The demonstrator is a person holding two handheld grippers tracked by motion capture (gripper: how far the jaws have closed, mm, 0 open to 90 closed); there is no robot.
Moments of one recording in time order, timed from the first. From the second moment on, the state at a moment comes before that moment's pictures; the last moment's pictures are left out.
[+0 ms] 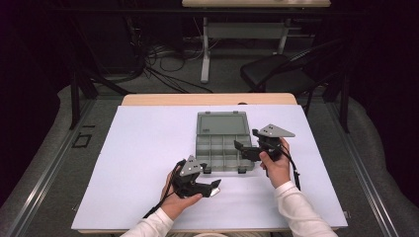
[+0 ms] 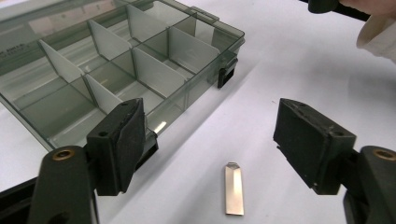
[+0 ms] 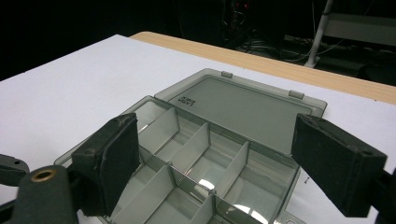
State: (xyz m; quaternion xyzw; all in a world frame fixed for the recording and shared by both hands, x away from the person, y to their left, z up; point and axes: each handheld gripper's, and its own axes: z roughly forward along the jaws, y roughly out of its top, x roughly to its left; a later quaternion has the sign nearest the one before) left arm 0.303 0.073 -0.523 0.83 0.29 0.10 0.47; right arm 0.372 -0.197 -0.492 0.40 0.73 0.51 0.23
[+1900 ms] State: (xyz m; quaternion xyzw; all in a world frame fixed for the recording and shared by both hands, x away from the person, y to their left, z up) left arm 0.286 0.054 -0.564 0.87 0.27 0.07 0.40; right arm 0.374 -0.191 -0.499 0.39 0.75 0.49 0.23
